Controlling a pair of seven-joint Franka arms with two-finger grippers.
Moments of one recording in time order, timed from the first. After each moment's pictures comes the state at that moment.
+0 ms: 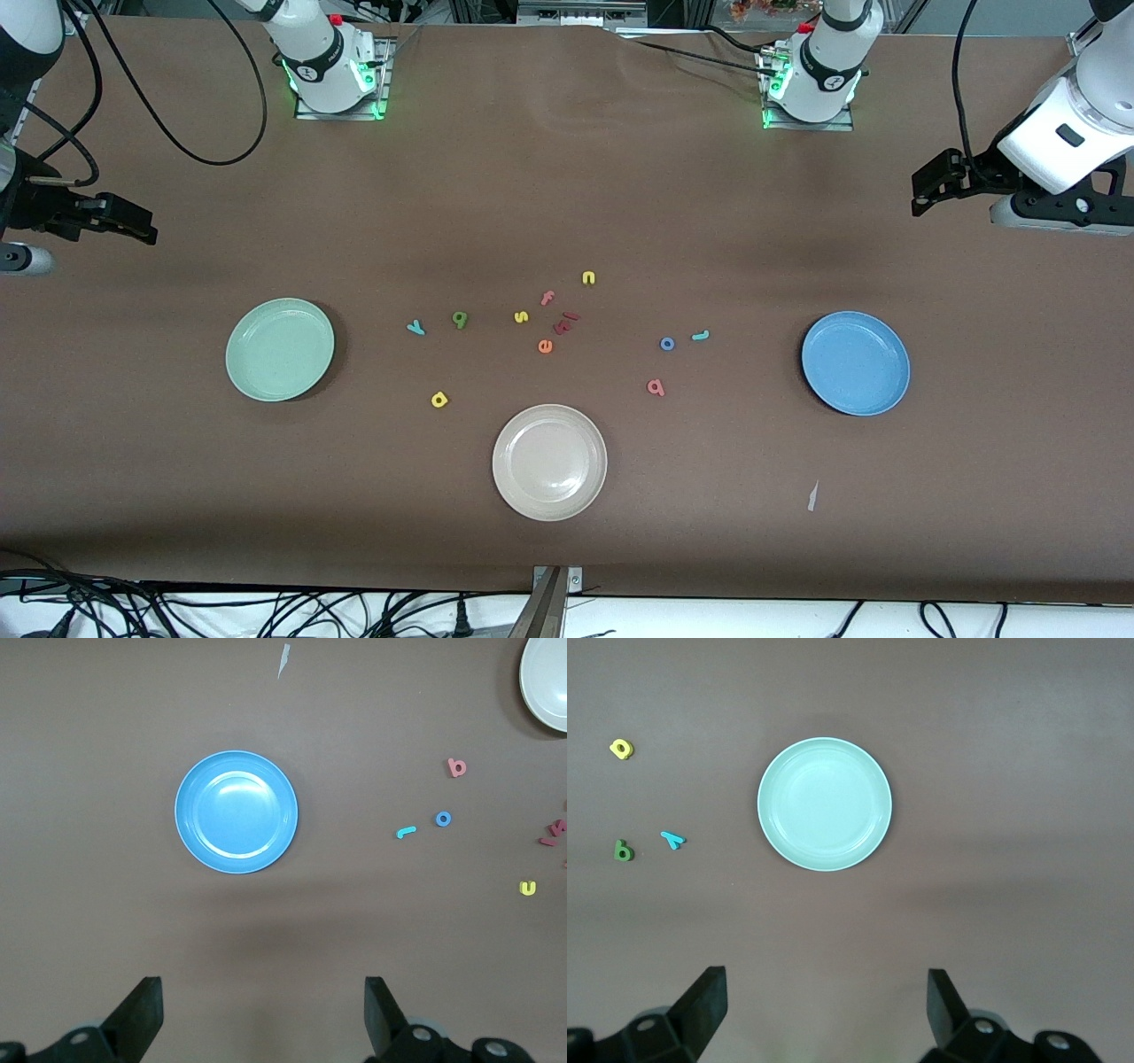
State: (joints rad) left arm -0.06 -0.03 -0.05 -1.64 -0.01 1.57 -0.04; right arm 0.08 0.10 -0.11 -1.56 -0.03 1.56 0.00
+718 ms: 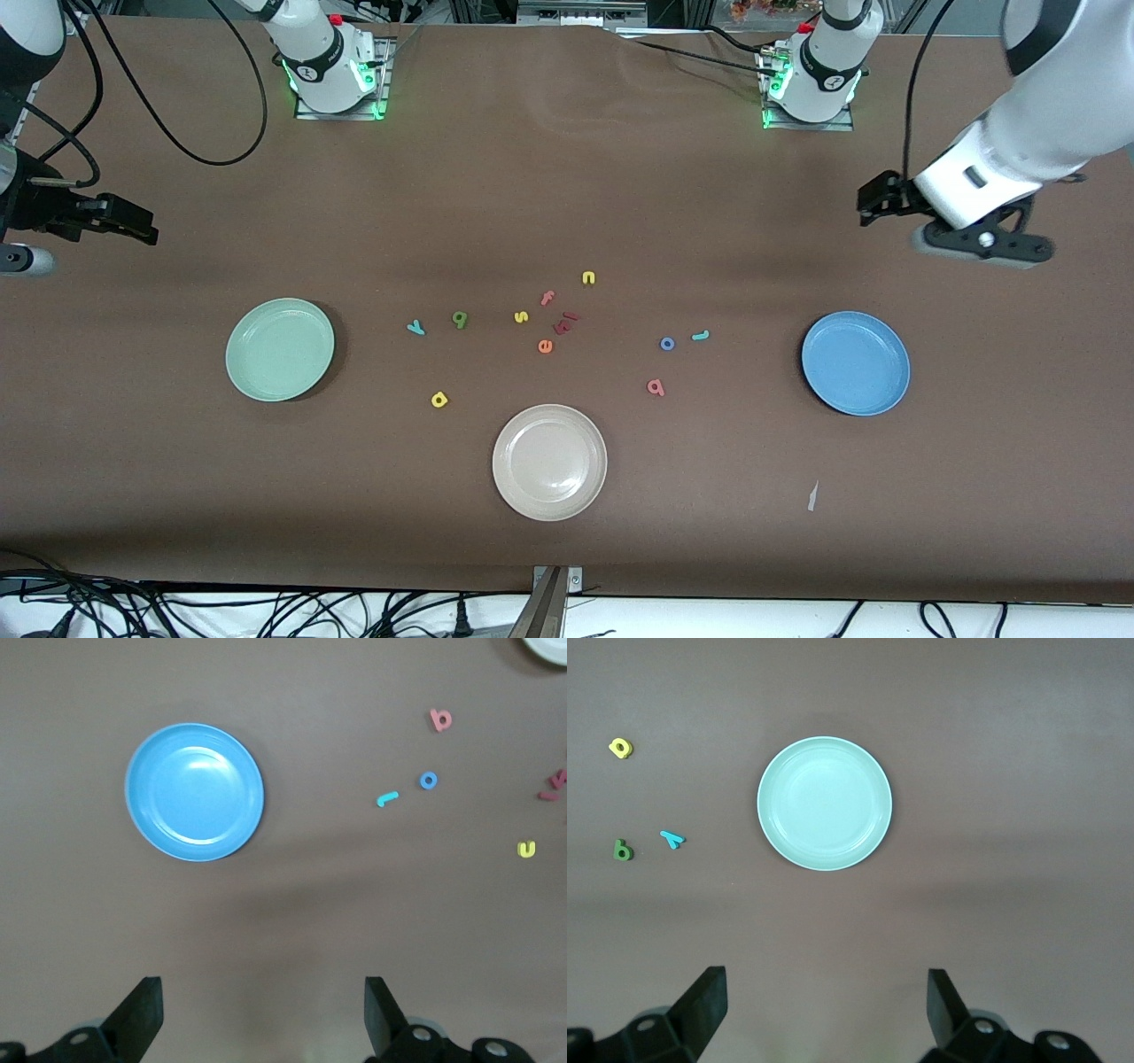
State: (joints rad) left arm -0.14 0.07 -0.06 -1.65 -0.01 1.56 -0.03; right arm 0.08 0.10 -0.11 -1.56 -0.03 1.56 -0.01
